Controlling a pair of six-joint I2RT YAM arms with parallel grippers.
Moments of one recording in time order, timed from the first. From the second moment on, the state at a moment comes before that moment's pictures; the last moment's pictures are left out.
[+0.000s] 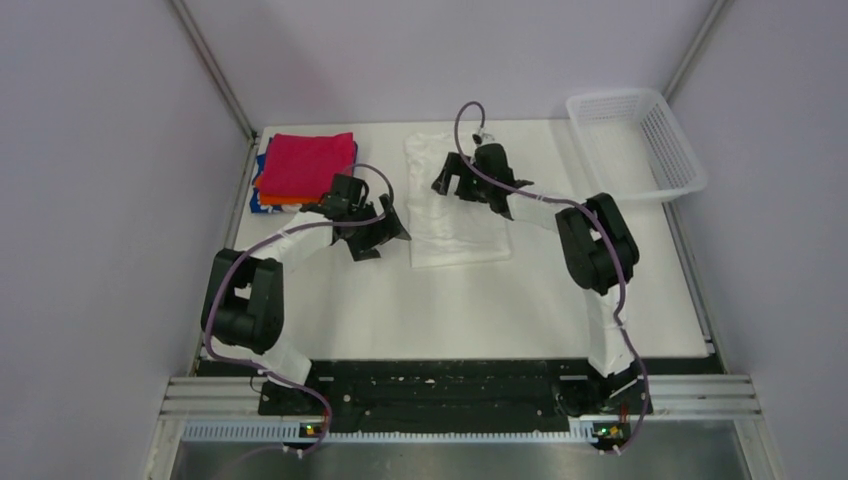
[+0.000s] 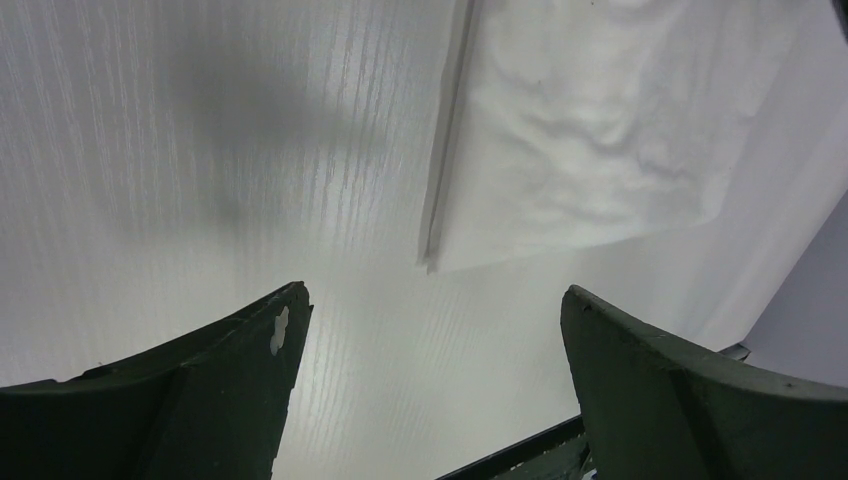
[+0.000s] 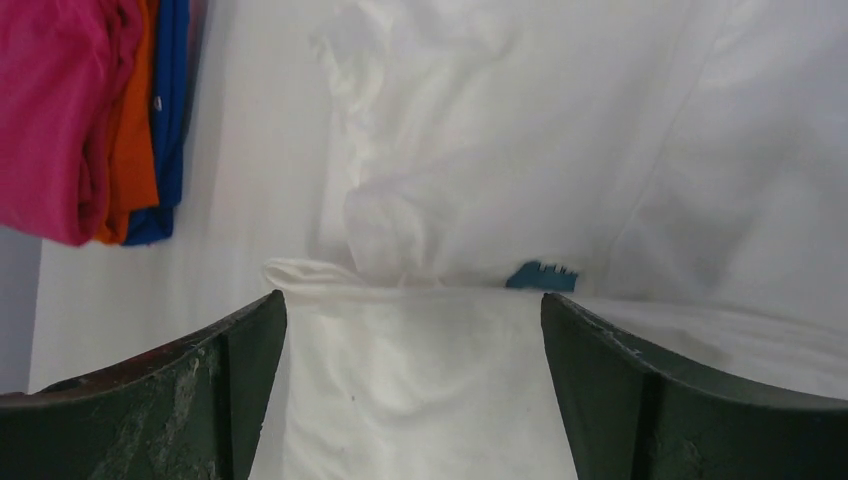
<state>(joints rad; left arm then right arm) -0.28 1.62 1.04 -0.40 0.29 -0.71 0.48 2.10 1.40 0.15 -0.16 0.57</state>
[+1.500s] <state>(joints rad) -0.43 1.80 1.02 -0.29 0.27 -0.82 0.37 1.55 0.68 0.08 -0.06 0.75</state>
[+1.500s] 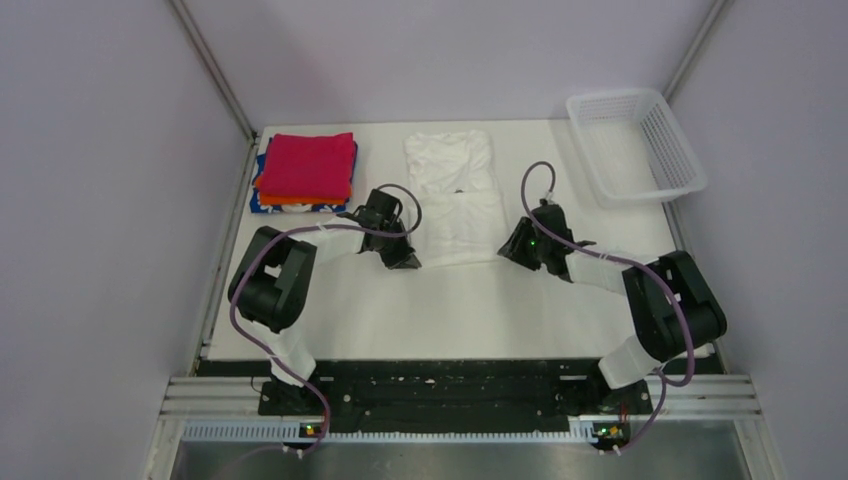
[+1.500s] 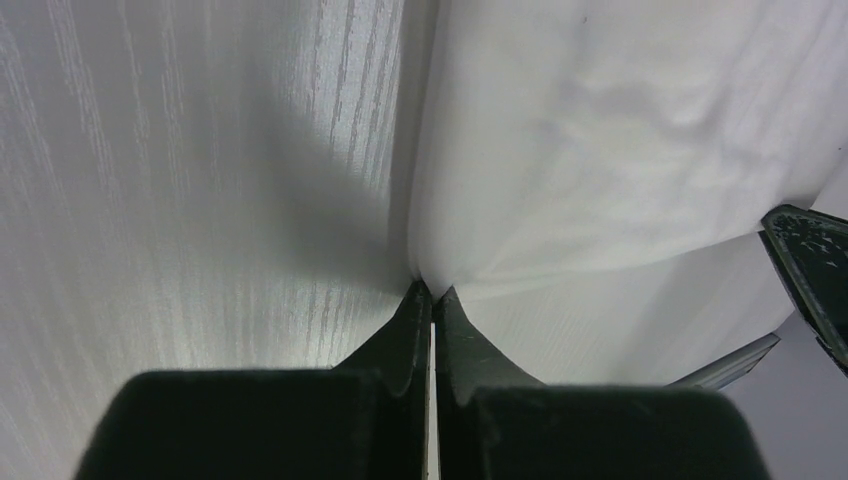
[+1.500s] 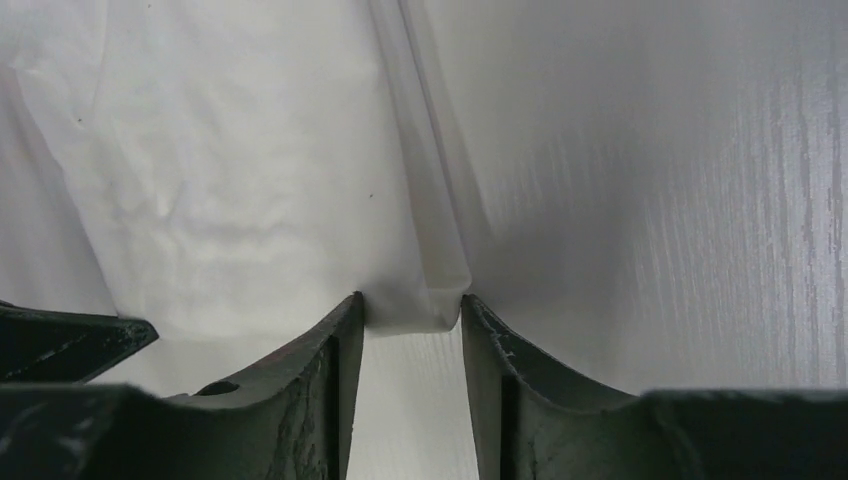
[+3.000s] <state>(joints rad) -0.38 1.64 1.40 -0.42 0.11 -0.67 0.24 1.30 0.89 0.00 -0.31 0.73</state>
